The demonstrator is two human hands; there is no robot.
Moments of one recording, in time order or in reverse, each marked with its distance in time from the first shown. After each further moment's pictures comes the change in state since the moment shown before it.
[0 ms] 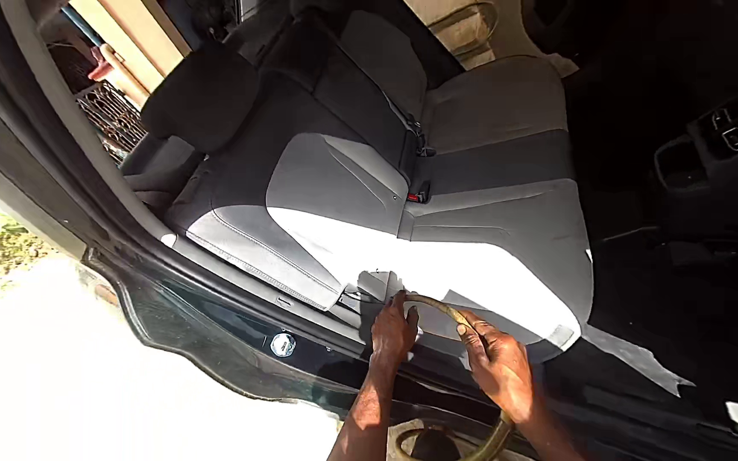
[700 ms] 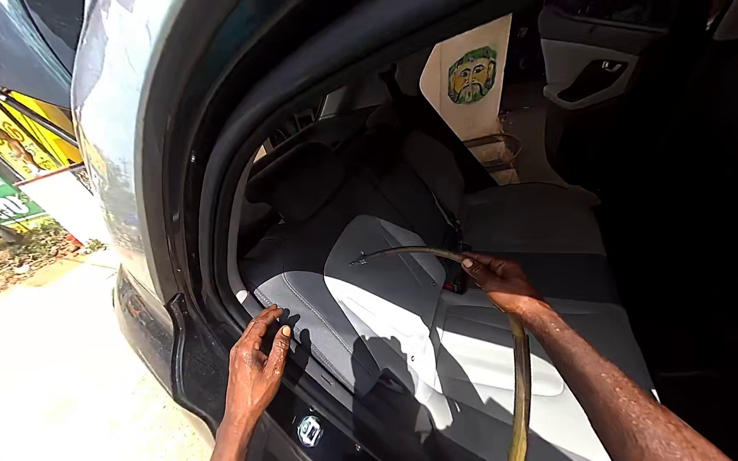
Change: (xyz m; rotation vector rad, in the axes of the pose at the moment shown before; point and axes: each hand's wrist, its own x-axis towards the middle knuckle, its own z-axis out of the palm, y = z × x) left_hand -0.072 -0.138 -0.268 -0.221 0.935 0.430; right_hand 0.247 -0.149 -0.019 0.241 -0.156 -0.301
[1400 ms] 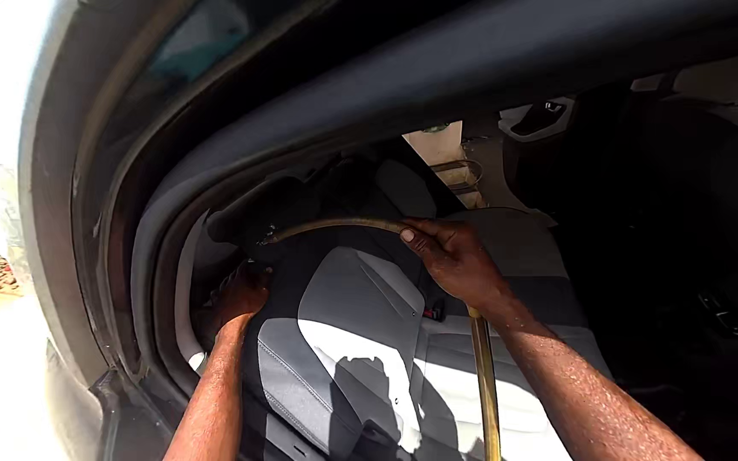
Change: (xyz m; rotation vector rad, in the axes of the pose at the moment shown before) left_hand 0.203 -0.038 0.065 0.566 -0.189 -0.349; right_hand 0.047 -0.129 0.007 0.017 0.045 -0.444
